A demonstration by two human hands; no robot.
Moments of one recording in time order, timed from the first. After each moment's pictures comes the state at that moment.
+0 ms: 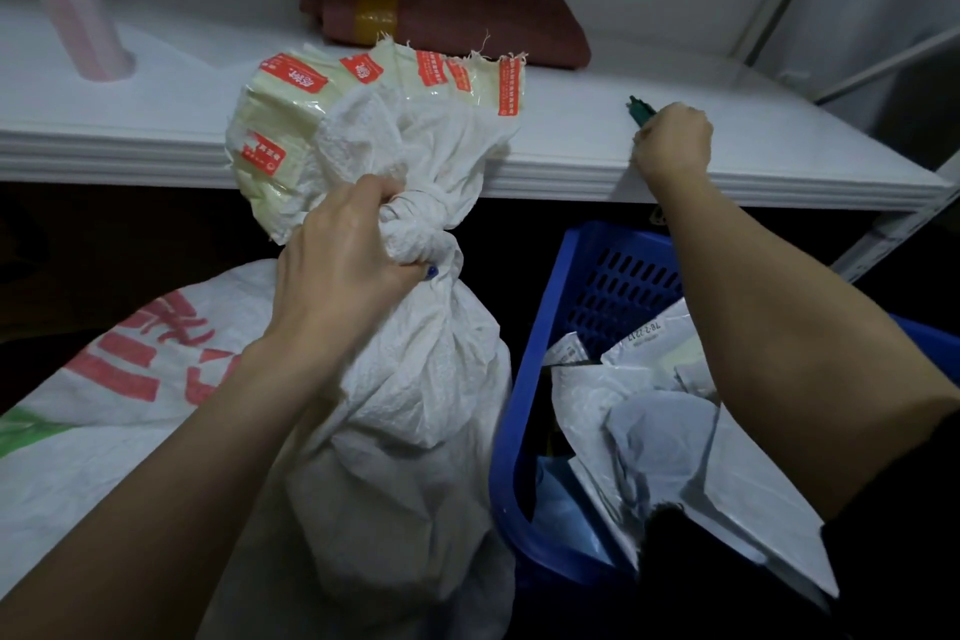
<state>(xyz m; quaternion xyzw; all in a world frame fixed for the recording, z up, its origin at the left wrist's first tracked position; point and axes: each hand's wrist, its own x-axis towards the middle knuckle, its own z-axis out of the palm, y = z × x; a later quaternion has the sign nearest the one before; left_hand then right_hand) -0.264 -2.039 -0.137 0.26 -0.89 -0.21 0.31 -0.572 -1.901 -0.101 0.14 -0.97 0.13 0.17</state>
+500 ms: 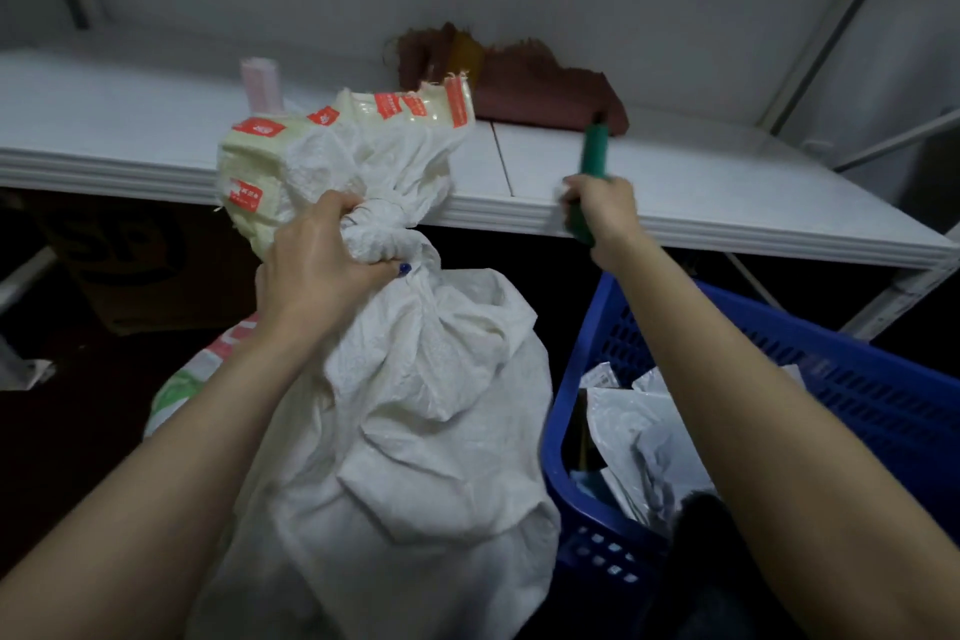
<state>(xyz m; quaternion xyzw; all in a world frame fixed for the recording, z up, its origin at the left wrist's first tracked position) -0.173 -2.075 -0.106 0.36 -0.83 -0.26 0.33 -0.402 -1.950 -0.072 0.13 -0.76 0.62 -0.12</state>
